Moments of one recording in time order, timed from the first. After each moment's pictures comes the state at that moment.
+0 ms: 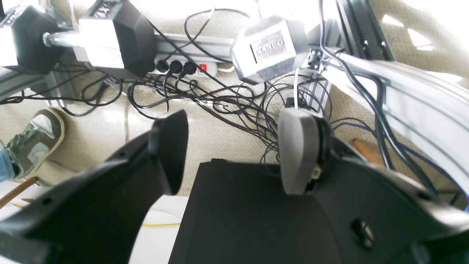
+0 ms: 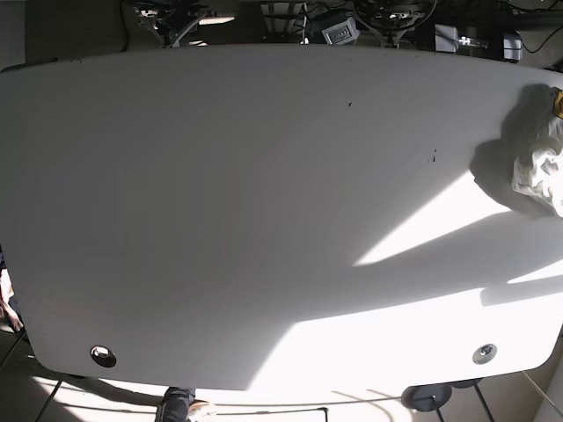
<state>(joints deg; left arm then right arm) 7.9 -3.2 -14.9 9.0 11.4 -0.4 -11.2 -8.4 7.6 14.7 17.9 -12.9 19.4 13.4</state>
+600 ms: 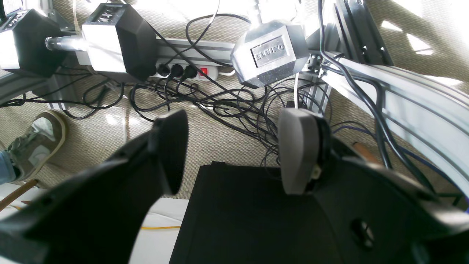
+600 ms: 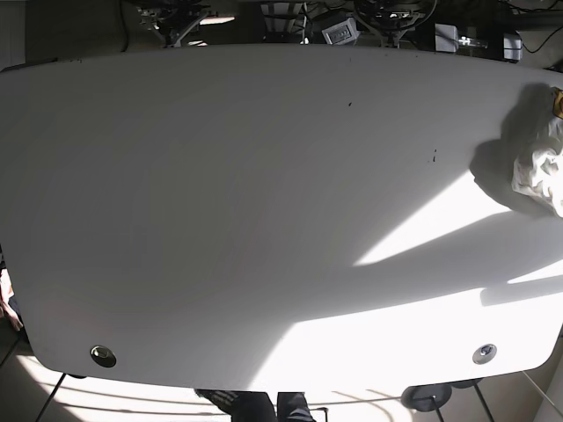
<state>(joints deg) 8.1 -3.3 -15.0 9.3 11.4 -0.4 -11.7 -8.6 7.2 14.9 17.9 -12.9 18.2 13.7</state>
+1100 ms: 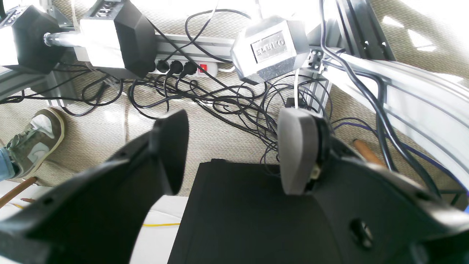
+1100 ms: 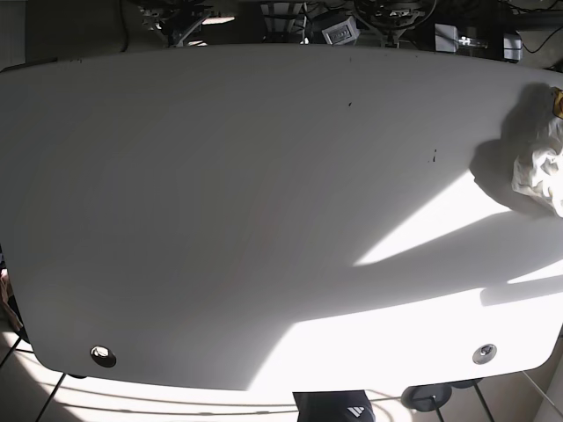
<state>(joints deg) 8.4 -3.2 -15.0 9.2 11.4 -0.4 -11.4 -8.6 6.5 15.0 18.4 -12.9 18.0 13.3</state>
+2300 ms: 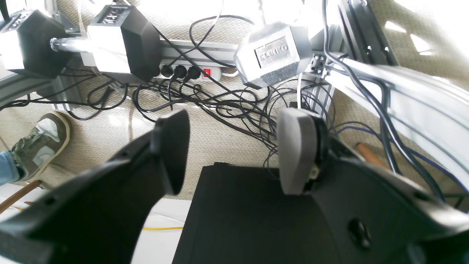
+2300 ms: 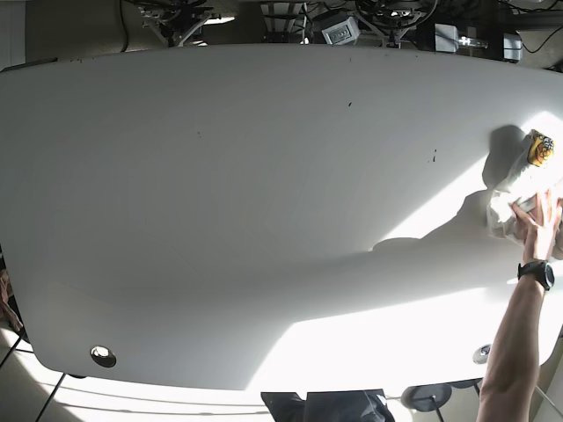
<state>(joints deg) 9.1 -3.2 -14.9 10.7 11.6 -0.6 -11.6 -8.8 6.3 14.9 19.3 -12.9 17.8 14.0</state>
